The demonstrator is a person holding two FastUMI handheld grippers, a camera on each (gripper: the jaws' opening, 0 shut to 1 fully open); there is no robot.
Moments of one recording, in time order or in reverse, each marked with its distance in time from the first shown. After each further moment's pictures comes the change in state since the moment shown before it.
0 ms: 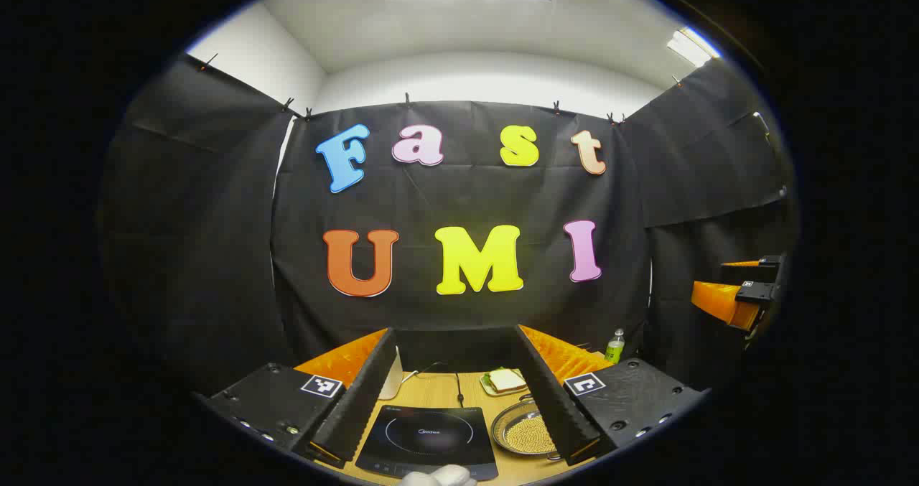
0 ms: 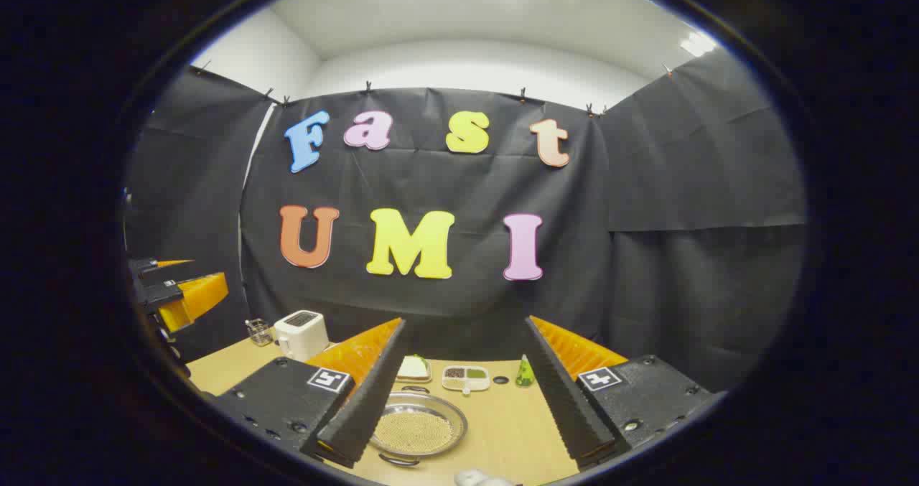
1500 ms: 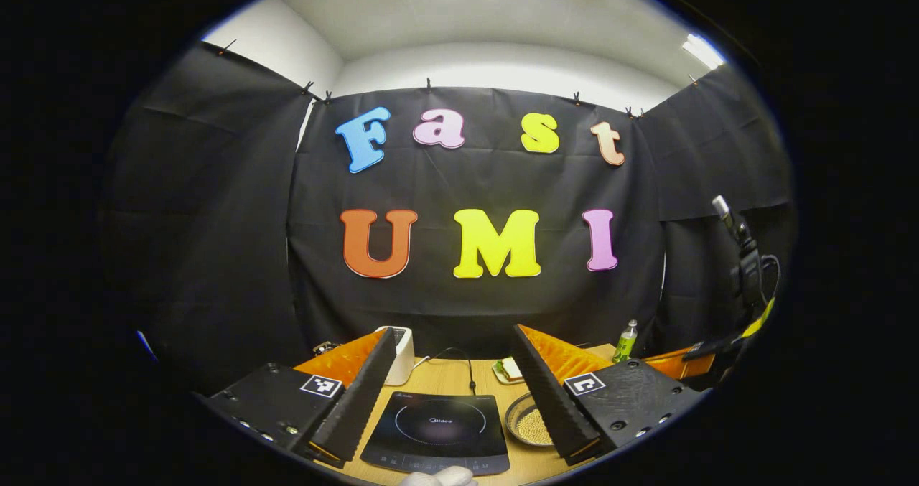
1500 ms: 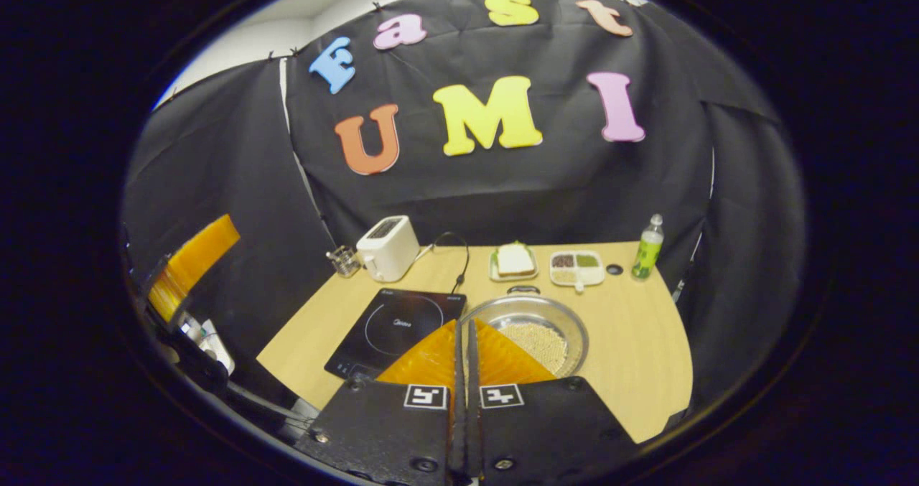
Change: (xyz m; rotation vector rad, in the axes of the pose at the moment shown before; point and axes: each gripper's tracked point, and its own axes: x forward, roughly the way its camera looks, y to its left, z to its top) left arm -0.003 0.039 -0.041 -0.044 0.058 0.058; right arm 0.036 0.126 -0.171 0.176 0.609 0.370
